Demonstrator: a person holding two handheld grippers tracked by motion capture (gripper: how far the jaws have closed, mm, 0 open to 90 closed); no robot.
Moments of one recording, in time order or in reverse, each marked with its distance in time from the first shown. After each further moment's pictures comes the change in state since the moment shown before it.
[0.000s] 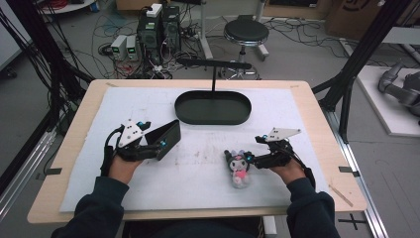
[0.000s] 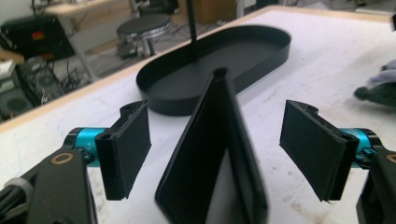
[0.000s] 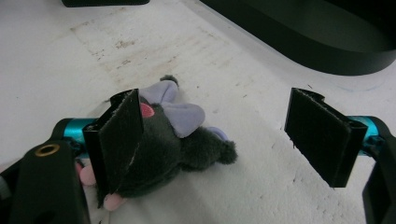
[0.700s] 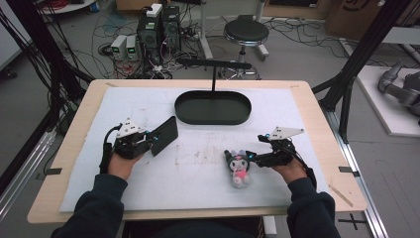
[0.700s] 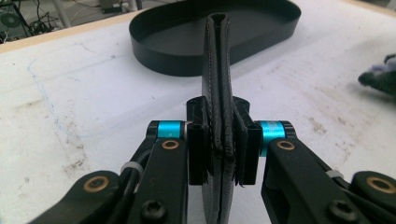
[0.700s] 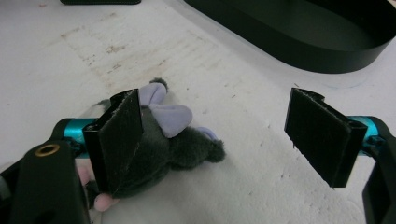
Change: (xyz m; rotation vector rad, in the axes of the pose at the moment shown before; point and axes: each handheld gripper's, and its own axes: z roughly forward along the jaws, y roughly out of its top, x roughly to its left) left arm 0.020 -0.011 0.006 0.080 -0.061 -0.164; right arm -0.005 -0.001 -0.005 -0.019 -0.028 0.032
